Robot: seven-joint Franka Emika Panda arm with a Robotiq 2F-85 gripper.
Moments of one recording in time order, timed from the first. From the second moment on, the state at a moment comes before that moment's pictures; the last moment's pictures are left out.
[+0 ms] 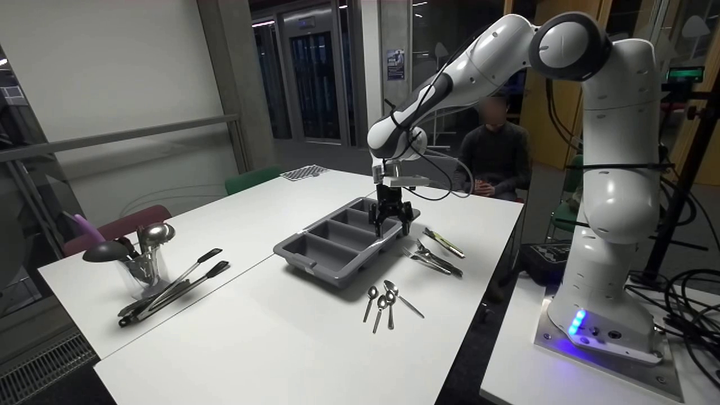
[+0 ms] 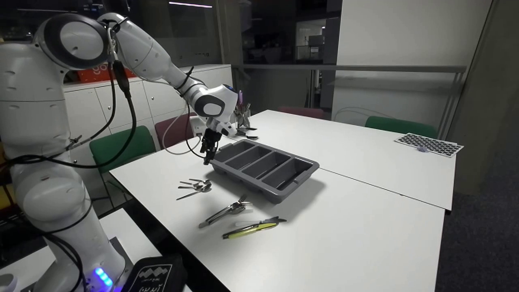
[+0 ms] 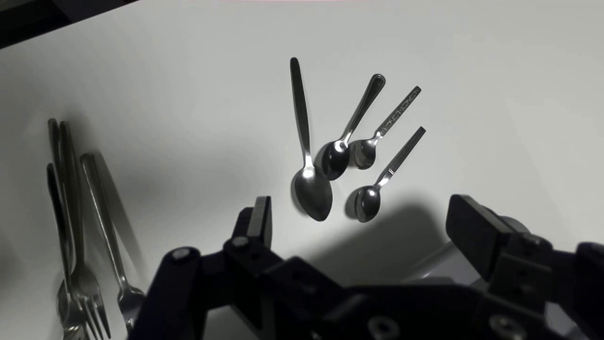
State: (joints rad) arm 0.03 0.20 0.01 -2.14 0.40 2.01 0.23
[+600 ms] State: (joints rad) arm 0.03 0.30 0.01 -2.13 0.40 2.01 0.25
